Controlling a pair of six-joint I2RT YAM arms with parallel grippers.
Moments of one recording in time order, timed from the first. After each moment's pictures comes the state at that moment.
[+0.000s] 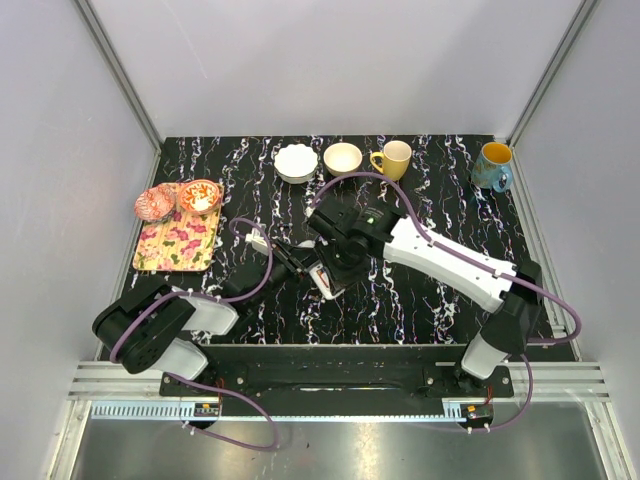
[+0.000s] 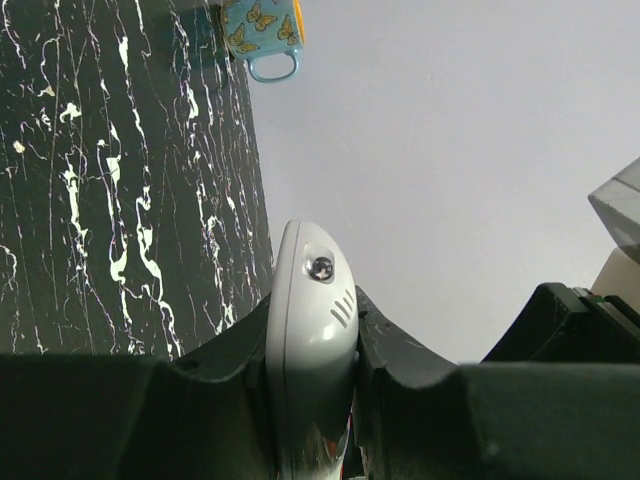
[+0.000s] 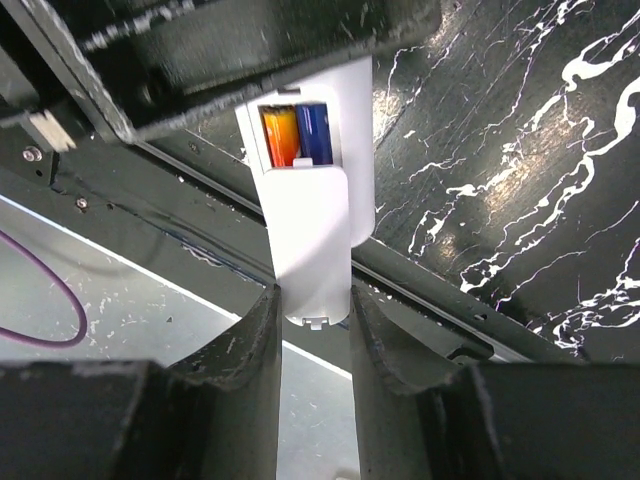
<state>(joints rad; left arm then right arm) -0.70 1.45 0.25 1.23 0.08 -1.41 1.00 1.65 1.63 -1.19 -0.03 0.51</state>
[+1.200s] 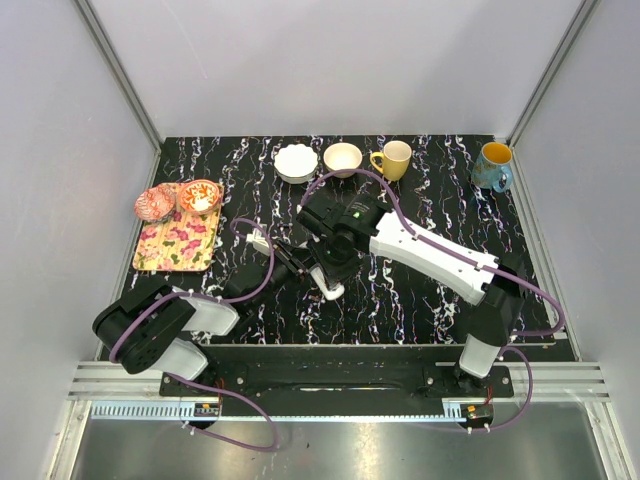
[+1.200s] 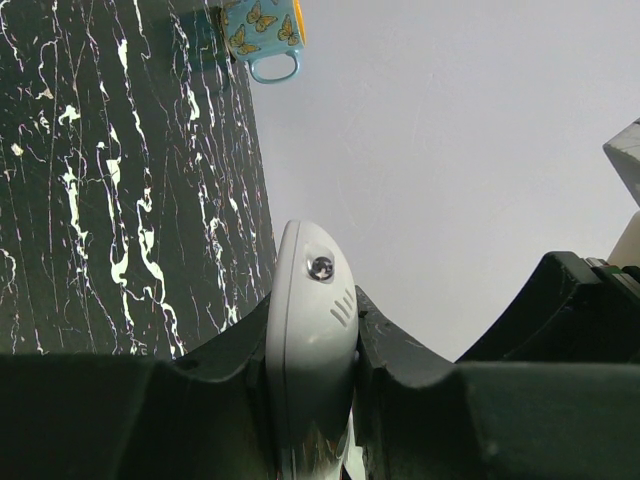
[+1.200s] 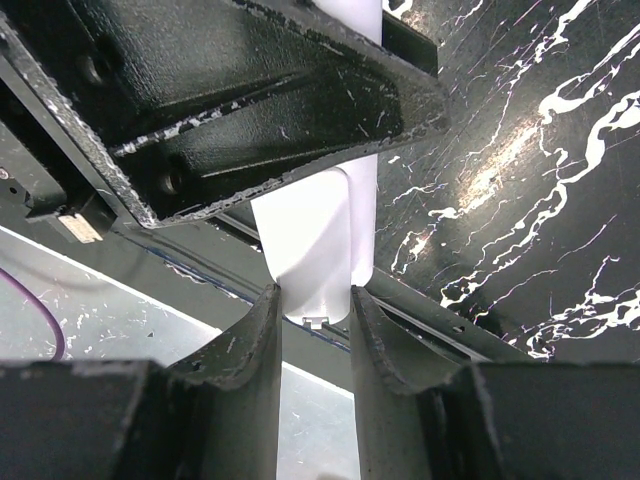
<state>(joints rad) -0.73 1.45 0.25 1.23 0.06 -1.38 1.00 1.75 1.73 -1.23 0.01 0.46</state>
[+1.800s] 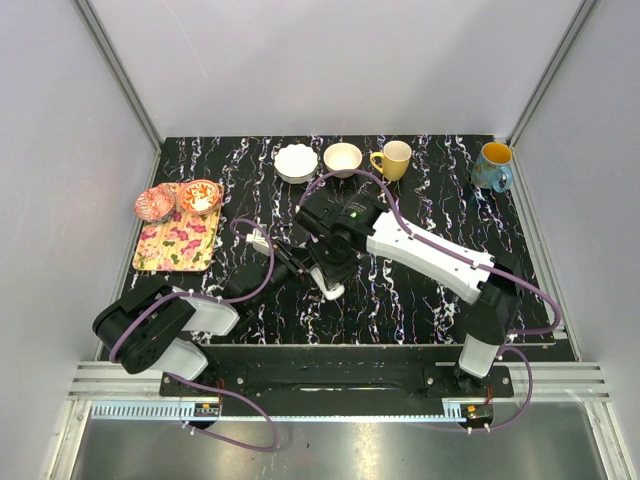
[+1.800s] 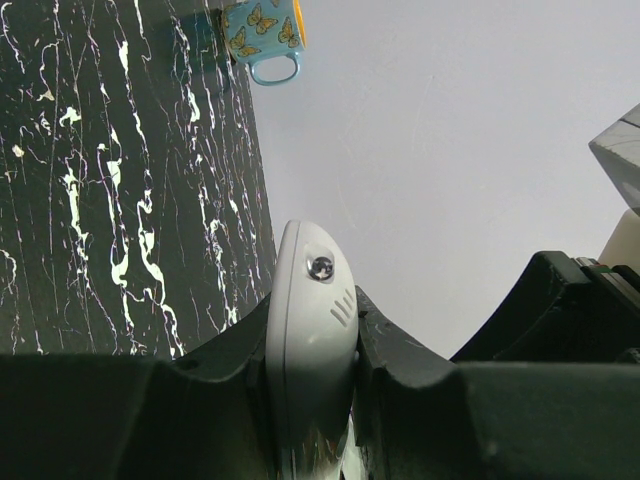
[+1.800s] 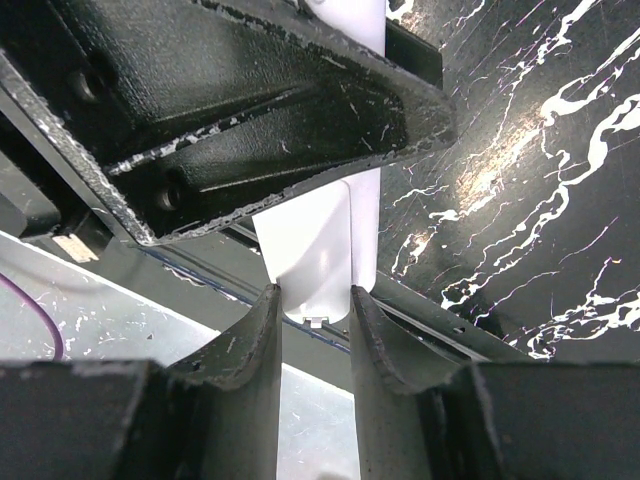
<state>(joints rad) -0.73 1.45 0.25 1.23 0.05 -1.38 1.00 1.77 1.74 -1.23 0.01 0.46</state>
